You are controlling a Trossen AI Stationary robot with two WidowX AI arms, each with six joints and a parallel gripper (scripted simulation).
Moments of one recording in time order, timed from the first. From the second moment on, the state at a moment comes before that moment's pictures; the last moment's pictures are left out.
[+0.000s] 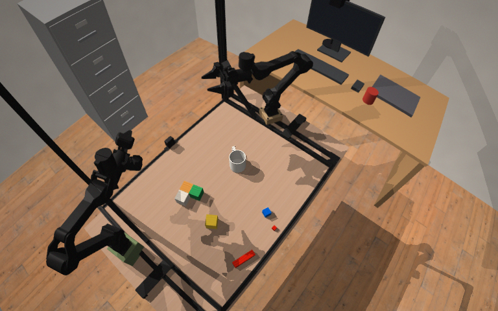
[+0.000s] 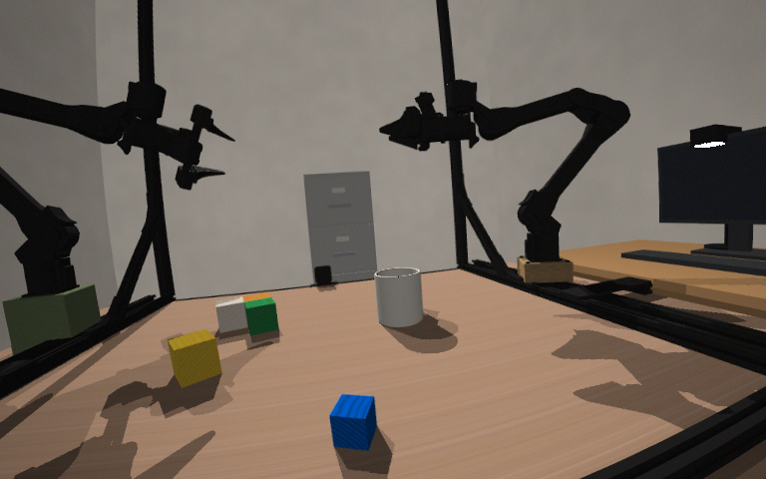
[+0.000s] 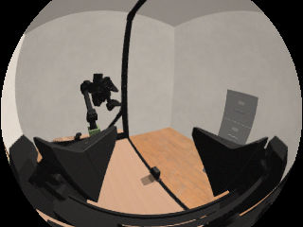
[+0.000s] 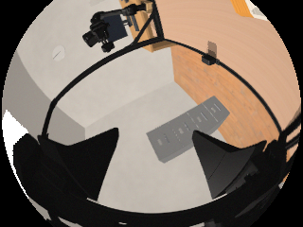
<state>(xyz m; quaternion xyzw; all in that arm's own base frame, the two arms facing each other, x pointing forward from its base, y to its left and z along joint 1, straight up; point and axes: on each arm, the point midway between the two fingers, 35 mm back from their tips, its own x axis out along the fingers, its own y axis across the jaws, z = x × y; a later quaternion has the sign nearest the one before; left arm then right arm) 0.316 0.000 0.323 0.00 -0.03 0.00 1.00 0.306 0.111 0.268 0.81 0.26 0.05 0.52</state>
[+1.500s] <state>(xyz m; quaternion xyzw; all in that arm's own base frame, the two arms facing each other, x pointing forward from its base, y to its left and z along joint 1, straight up) 0.255 0.067 0.352 0.00 -0.02 0.01 1.00 0.383 -0.032 0.158 0.63 0.30 -0.24 0.68</state>
